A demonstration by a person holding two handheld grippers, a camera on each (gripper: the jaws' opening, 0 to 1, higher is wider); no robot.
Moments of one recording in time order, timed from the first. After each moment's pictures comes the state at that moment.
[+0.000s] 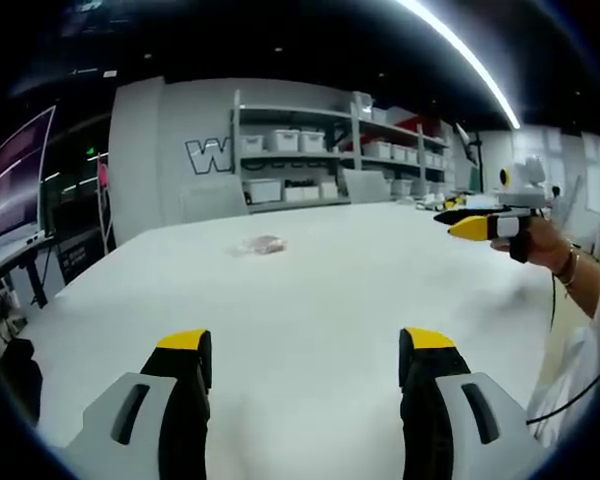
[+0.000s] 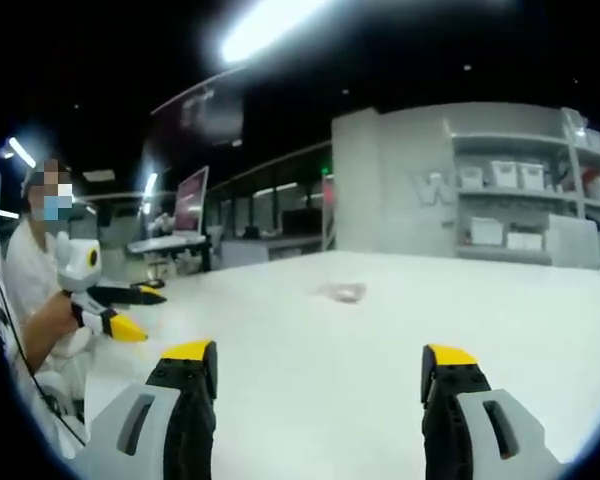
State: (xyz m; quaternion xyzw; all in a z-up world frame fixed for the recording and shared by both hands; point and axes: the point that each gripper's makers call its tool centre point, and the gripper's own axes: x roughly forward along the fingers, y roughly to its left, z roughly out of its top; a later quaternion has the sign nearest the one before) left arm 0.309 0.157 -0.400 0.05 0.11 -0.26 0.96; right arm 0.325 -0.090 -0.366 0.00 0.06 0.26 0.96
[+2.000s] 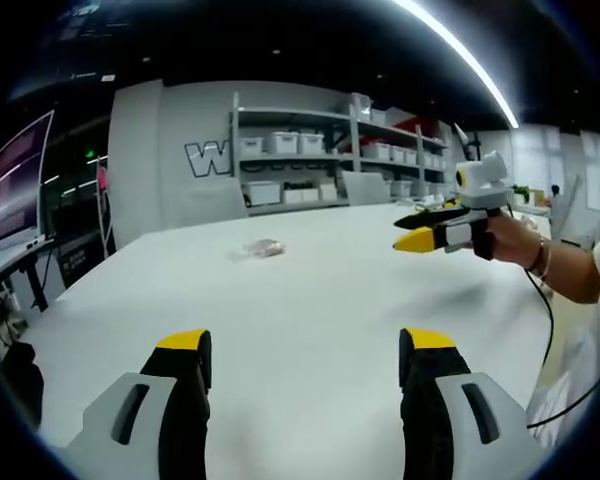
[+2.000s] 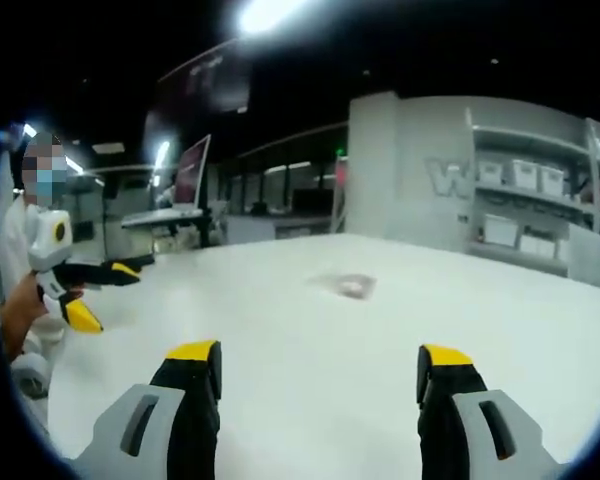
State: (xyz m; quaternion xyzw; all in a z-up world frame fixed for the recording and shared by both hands) left arm 0.309 0.156 -0.396 0.05 0.10 -0.27 0.96; right arm 0.381 -0.062 -0.381 -0.05 0.09 0.28 0.95
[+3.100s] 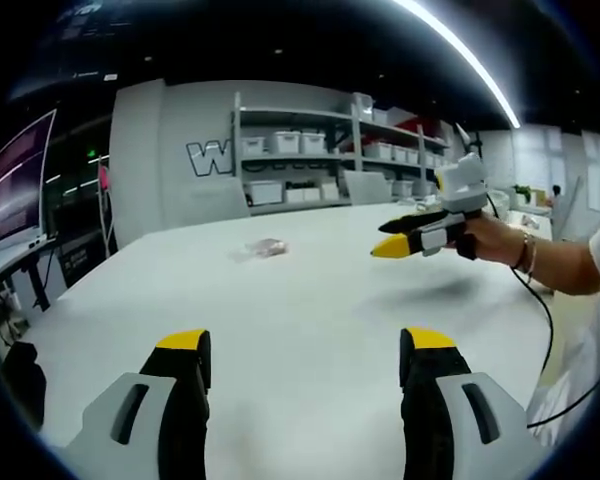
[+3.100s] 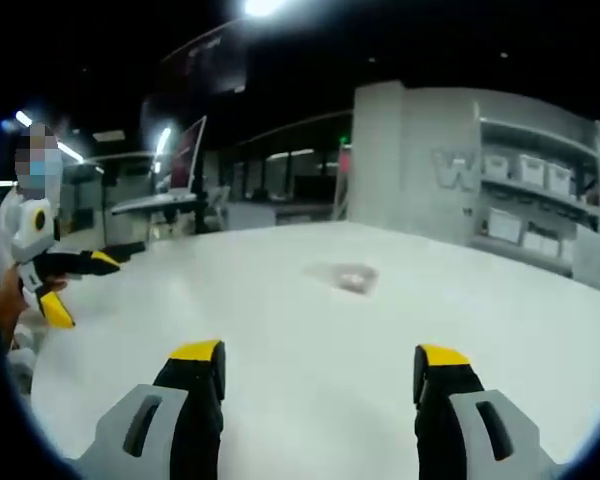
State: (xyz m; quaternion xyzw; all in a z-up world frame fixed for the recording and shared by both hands) left arm 0.310 0.159 -0.396 0.05 0.10 -0.26 0.96; right arm 0.417 -0.053 -0.396 -0.07 0.12 0.28 0.95
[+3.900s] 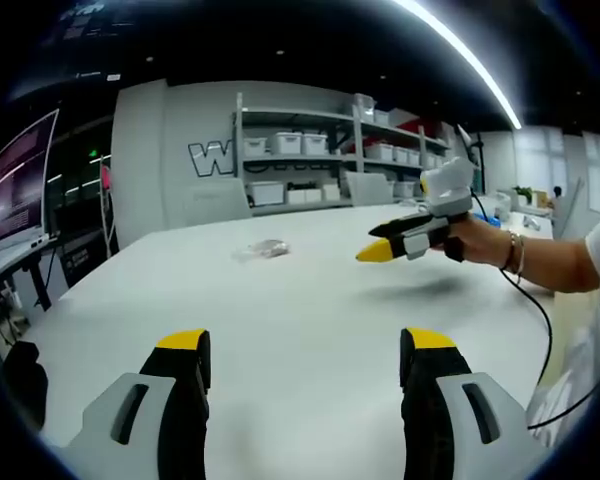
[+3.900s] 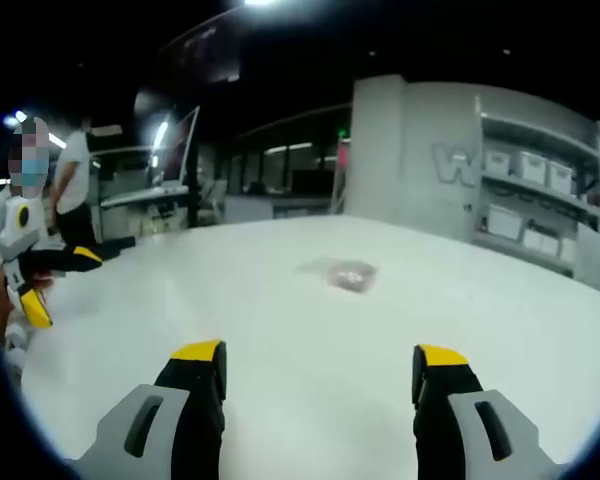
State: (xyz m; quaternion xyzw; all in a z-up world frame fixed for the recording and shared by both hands) left arm 0.309 0.162 -0.396 0.05 0.10 -0.26 0.96; right arm 0.439 -0.049 -0.404 -0.07 0.13 0.27 0.95
